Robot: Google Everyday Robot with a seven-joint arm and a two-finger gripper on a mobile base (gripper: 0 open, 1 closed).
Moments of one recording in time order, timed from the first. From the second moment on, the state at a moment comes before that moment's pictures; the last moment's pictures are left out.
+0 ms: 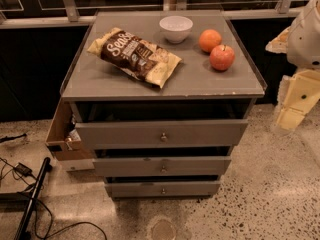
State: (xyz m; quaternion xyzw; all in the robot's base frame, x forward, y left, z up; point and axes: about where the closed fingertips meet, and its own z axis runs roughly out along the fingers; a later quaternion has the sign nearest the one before) arm 0.438 -0.217 0.976 -0.60 0.78 -0.03 0.16
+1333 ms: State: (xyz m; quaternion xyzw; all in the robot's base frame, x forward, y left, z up) arm 0.422 -0.210 0.848 -0.57 0.80 0.06 0.19
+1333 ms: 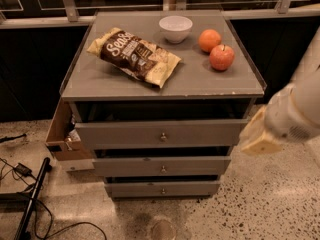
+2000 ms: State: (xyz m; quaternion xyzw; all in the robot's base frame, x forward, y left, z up) arm 0.410 -0.204 0.739 -0.54 0.81 0.14 0.17
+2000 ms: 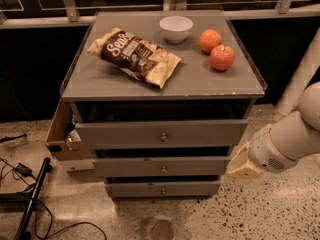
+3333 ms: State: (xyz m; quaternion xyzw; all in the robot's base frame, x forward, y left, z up) arm 0.394 -0.212 0.480 -0.50 0.80 0.28 0.19
